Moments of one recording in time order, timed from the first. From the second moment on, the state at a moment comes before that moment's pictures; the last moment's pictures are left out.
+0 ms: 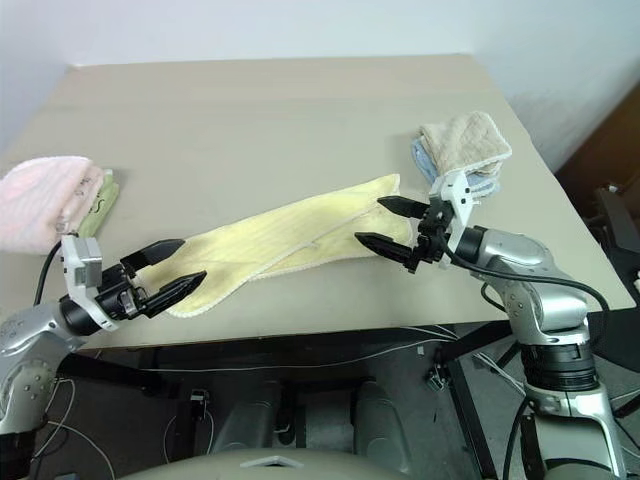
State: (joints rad) left arm 0.11 0.64 0.35 -0.31 -0.71 0.34 -0.96; right arm -0.36 -0.63 -0.09 -0.15 0.60 0.54 0.95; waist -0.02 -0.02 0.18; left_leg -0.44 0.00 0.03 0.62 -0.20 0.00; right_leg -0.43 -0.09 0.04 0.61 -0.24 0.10
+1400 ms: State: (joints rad) left arm 0.11 0.48 0.22 -0.23 -0.59 0.14 -0.96; right arm -1.04 -0.61 0.29 1.09 -0.26 -0.20 0.69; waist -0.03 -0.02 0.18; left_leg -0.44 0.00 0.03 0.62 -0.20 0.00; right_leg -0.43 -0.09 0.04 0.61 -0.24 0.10
